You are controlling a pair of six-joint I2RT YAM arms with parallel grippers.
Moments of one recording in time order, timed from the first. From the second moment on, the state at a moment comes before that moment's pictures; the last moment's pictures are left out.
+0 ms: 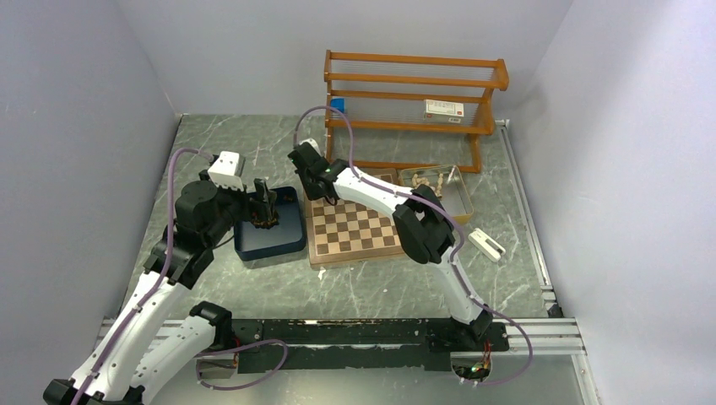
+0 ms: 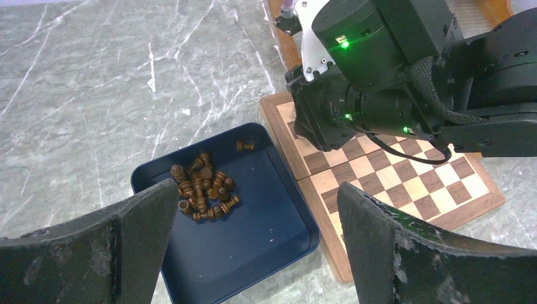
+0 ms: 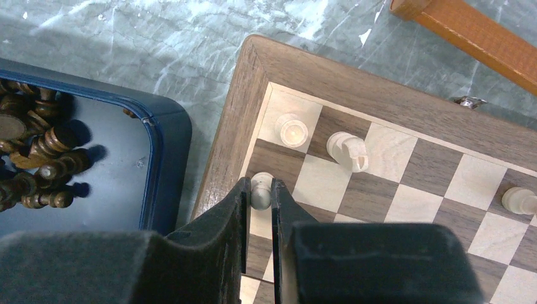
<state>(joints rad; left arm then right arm) -0.39 0.72 0.78 -0.34 -0.09 -0.15 0.85 2.29 1.91 -0.53 0.26 0.29</state>
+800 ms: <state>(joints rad) -0.39 0.72 0.78 -0.34 -0.09 -0.15 0.83 2.31 1.93 -0.54 0.28 0.32</state>
